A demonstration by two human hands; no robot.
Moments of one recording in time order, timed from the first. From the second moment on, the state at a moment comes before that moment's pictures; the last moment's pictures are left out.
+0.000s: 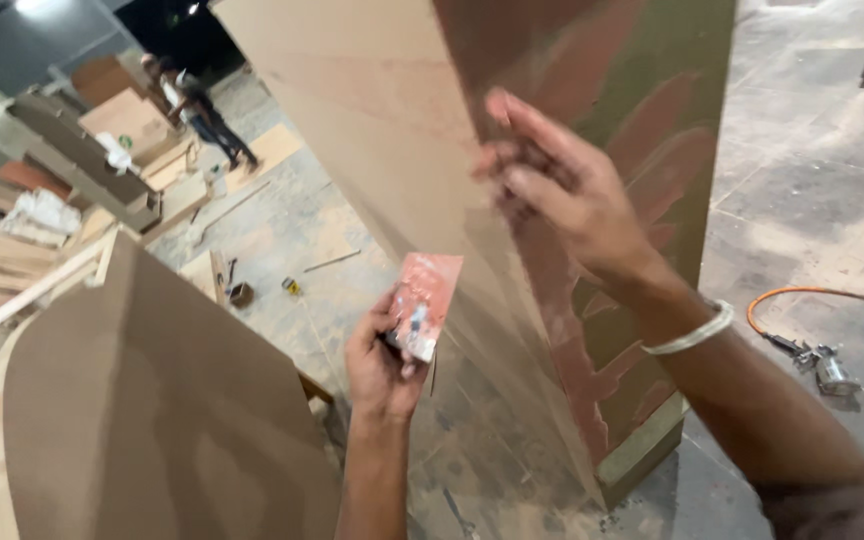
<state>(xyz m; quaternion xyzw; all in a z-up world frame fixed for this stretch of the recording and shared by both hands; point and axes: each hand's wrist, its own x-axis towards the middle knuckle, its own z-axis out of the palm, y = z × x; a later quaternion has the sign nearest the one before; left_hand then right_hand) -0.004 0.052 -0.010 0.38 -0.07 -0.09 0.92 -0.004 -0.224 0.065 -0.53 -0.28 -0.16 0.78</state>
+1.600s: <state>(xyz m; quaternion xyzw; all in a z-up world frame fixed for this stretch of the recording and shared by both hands) -0.021 0.047 -0.003 0.28 -0.23 -0.11 0.93 -0.005 -0.251 0.100 -0.88 -0.38 -0.24 0.14</state>
